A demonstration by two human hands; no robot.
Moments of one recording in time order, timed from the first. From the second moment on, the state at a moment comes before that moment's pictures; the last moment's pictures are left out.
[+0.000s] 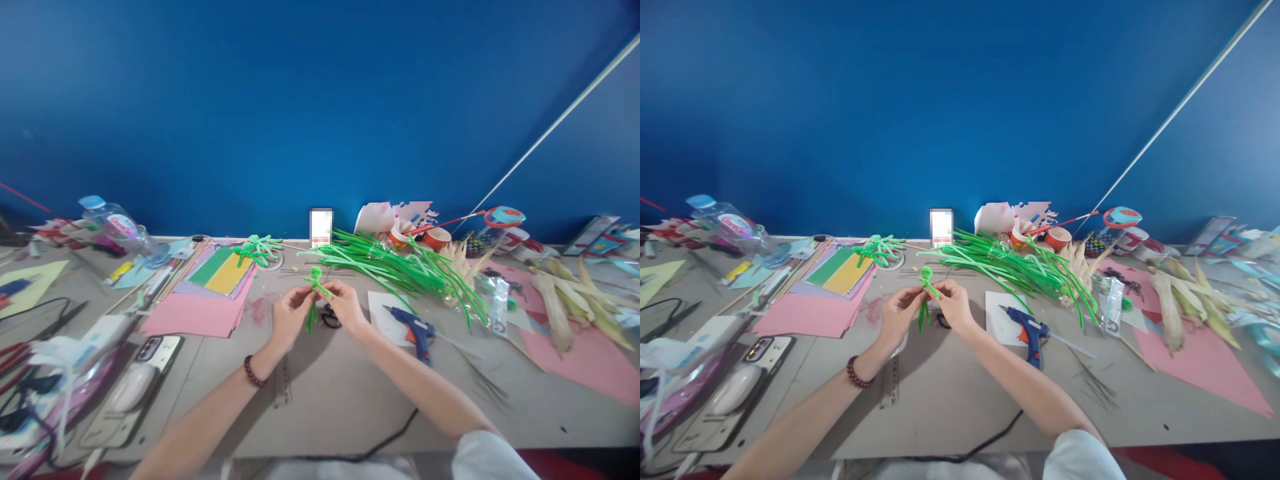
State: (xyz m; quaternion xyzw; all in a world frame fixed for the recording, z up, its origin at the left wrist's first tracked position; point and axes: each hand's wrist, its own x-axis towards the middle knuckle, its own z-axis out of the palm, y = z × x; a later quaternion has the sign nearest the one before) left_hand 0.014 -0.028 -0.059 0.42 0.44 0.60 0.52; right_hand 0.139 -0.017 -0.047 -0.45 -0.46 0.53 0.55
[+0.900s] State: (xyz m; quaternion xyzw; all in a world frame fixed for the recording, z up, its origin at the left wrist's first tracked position) left_hand 0.013 -0.022 -0.066 0.31 0.40 0.58 0.64; right_hand 0.143 -0.011 -0.055 -0.53 -0.57 0.42 0.47
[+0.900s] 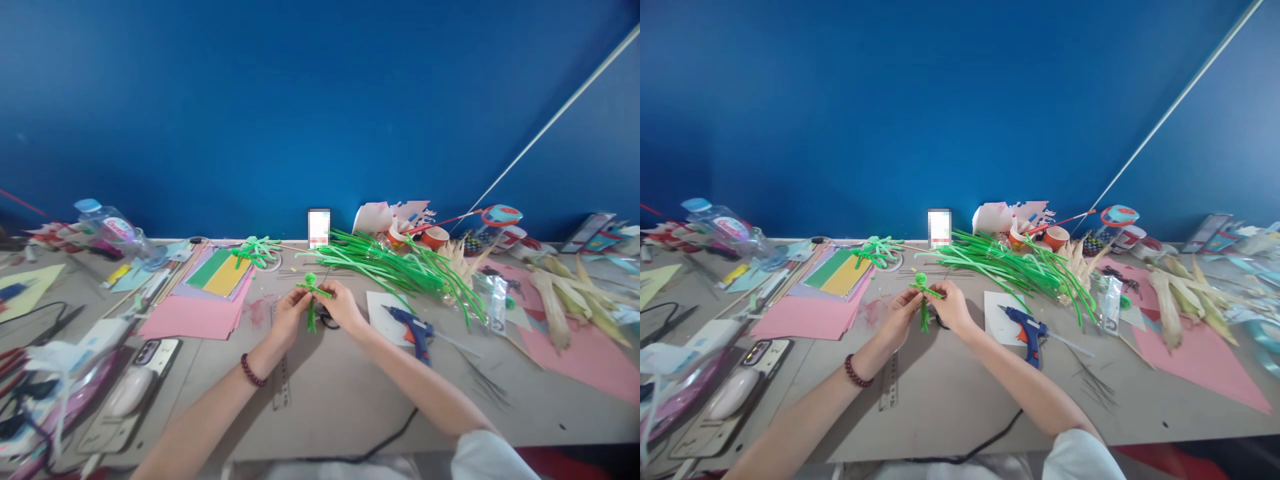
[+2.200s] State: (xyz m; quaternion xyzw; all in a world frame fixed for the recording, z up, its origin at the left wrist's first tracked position) left_hand 0.001 -0.059 -0.029 0.24 0.16 0.47 0.83; right_hand 0.299 -0.160 -0.066 -0.87 -0.48 0.11 0.05
